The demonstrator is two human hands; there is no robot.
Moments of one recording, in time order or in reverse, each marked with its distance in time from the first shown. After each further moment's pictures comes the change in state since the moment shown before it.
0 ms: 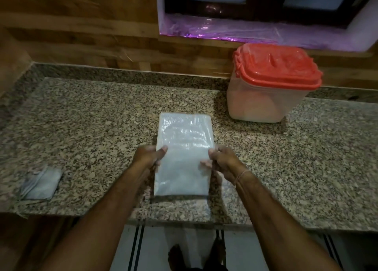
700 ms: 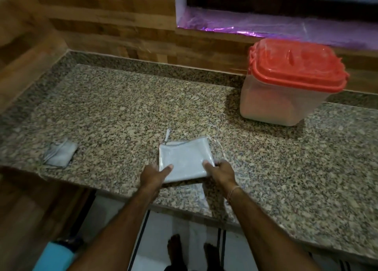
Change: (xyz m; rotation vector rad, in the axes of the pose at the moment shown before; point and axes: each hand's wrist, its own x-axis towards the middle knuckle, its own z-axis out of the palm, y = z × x) left_hand -0.060 -0.069 0.052 0.196 0.324 -0.115; right_hand 0.018 0.075 -0.021 -0.354 0.062 -0.036
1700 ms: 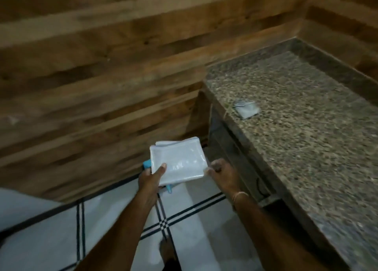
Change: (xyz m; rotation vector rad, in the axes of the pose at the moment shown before) left_hand -0.185 -0.332 -0.251 -1.089 0.752 -0.252; right_hand -0.257 0.011 0.315 -0.570 -0.816 -0.548
